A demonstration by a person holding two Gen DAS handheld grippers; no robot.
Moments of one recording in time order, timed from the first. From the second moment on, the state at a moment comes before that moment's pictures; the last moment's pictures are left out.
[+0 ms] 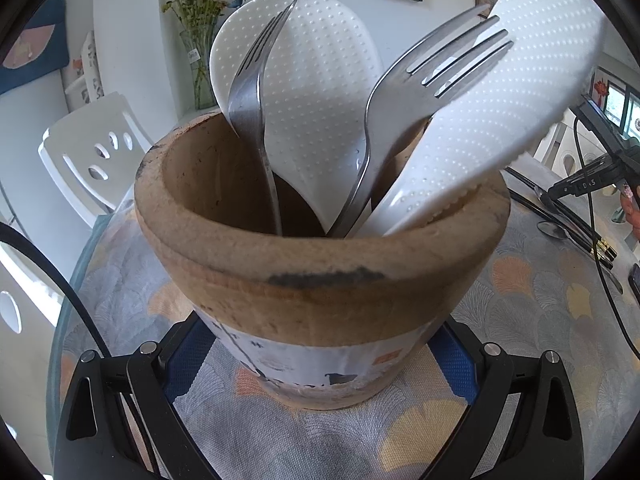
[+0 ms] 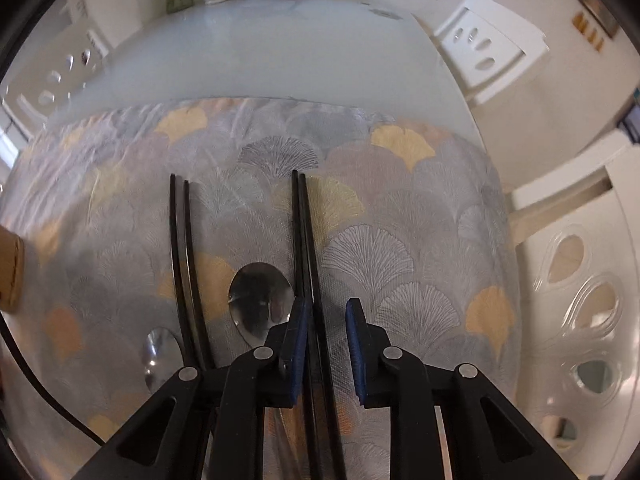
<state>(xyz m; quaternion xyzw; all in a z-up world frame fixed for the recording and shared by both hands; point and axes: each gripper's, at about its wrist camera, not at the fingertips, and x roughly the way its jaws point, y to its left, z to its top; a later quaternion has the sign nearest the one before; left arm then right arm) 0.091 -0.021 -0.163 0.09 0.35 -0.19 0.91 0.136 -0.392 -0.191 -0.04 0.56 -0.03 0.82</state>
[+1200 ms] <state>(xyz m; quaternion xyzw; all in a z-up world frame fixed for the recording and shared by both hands) 0.099 -0.014 -0.166 0.08 0.35 -0.19 0.91 0.101 -0.355 -0.099 -0.01 0.44 0.06 0.89</state>
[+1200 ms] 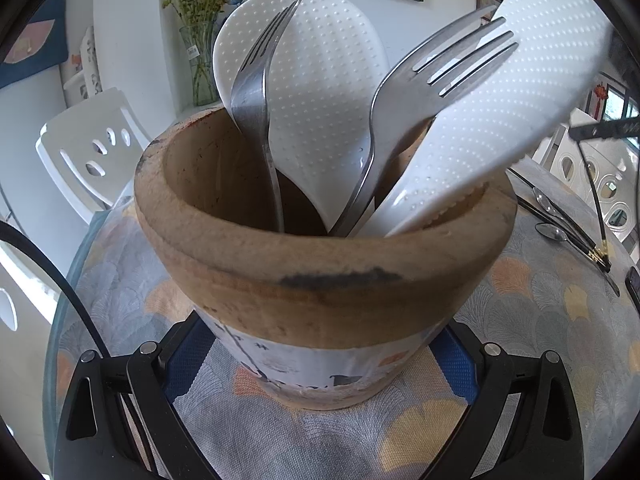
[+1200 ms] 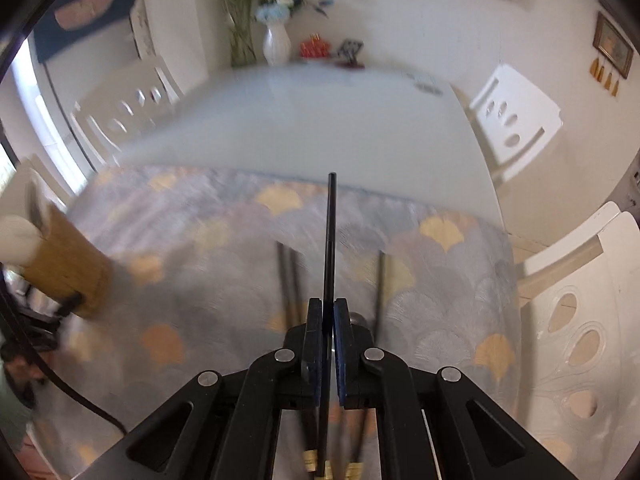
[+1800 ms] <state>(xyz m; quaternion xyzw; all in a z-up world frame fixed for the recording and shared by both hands) 0.101 -0.012 -0.168 0.08 0.35 -0.19 0.91 0.087 -0.259 0.024 -0.02 0.24 0.12 0.96</state>
